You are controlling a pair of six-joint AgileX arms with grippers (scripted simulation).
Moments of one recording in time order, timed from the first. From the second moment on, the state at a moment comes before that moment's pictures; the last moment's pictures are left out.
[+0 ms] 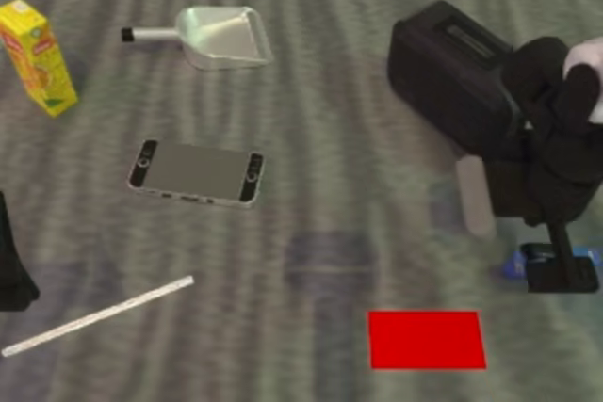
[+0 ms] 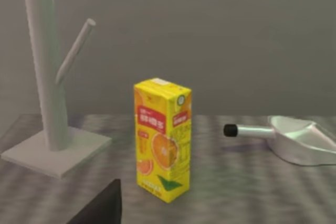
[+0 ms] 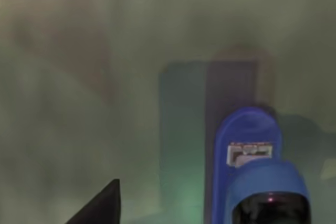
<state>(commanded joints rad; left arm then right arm) 0.00 0.00 0.00 0.00 0.00 0.00 0.32 1.93 1.17 -0.80 0.00 -1.24</state>
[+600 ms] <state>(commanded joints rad) 0.00 0.00 0.00 0.00 0.00 0.00 0.32 1.96 1.12 -0.74 0.00 -1.24</state>
